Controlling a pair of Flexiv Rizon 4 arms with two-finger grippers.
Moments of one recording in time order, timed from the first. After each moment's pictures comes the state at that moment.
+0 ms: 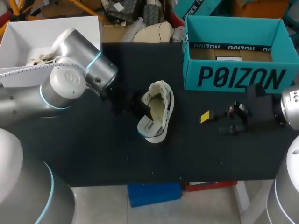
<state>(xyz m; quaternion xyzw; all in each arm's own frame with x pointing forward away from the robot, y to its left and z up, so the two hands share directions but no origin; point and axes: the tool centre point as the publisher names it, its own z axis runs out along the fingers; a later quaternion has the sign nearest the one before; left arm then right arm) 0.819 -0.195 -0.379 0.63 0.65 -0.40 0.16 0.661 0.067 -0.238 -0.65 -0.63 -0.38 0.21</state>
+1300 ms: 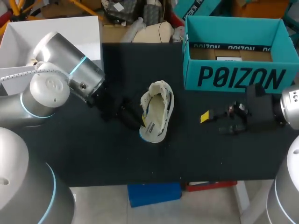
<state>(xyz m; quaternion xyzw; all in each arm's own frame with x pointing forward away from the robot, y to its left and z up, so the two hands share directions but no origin) 0.761 -0.161 -0.353 0.62 0.65 -0.41 0.15 0.662 0.067 -0.237 -0.65 -0.63 -0.38 0.21</state>
